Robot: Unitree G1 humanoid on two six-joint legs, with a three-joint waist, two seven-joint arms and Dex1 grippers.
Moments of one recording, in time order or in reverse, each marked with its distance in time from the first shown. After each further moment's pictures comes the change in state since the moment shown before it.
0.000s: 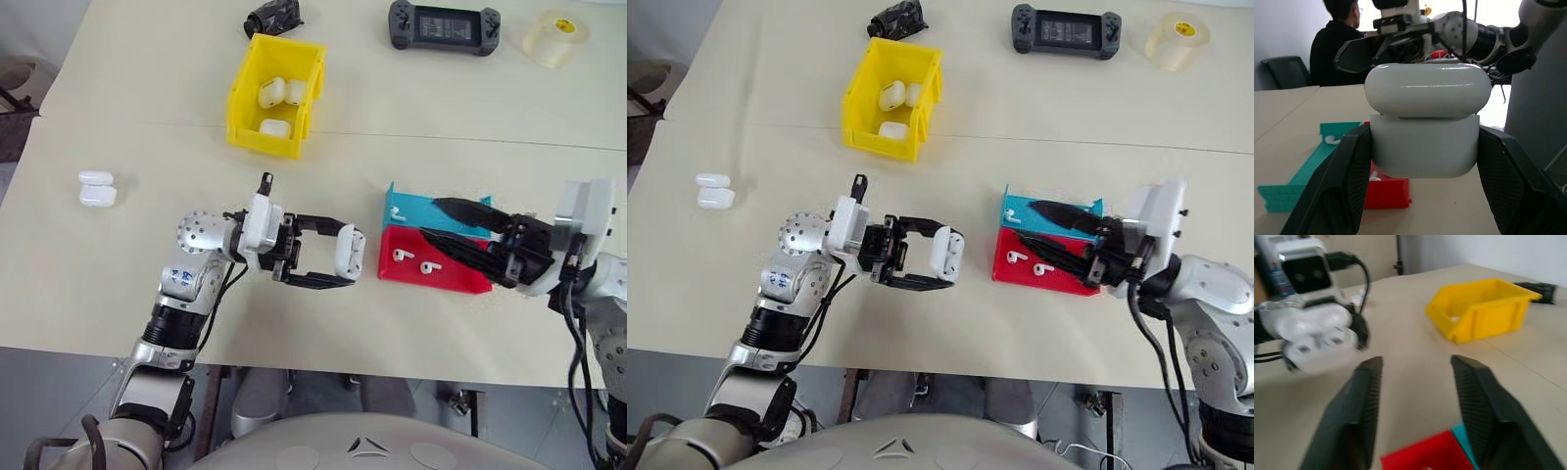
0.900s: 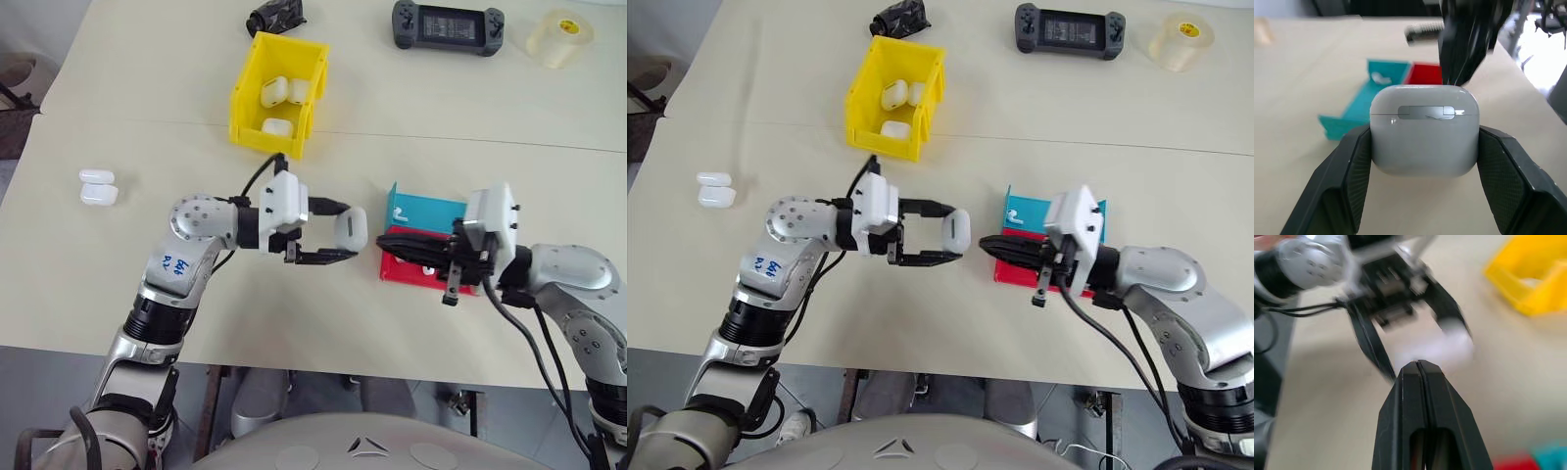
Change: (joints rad) left arm -0.034 0.088 -0.013 -0.161 0.100 0.216 0.221; right arm -0.070 -0.018 0.153 0.050 -0.080 0.123 0.001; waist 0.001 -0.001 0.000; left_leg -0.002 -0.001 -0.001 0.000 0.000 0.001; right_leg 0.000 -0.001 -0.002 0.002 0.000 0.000
